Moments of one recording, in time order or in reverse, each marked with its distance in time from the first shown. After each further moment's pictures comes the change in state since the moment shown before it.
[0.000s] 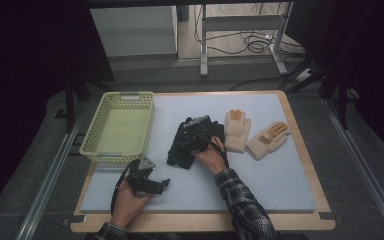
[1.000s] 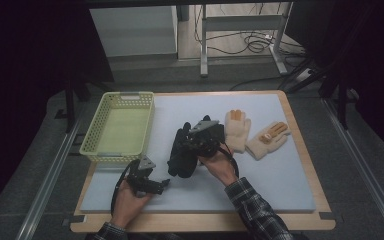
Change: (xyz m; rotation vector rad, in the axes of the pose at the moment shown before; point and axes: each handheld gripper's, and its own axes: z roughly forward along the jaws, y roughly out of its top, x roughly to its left) left arm 0.000 0.000 0.000 -0.003 0.000 0.001; right arm 0.033 -0.005 -0.082 -0.110 0.078 -0.065
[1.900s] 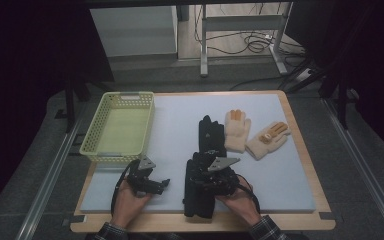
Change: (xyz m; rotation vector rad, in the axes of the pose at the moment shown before) left arm 0.000 0.000 0.000 0.002 0.001 0.001; right arm 0.035 -0.098 -0.044 0.024 0.094 0.002
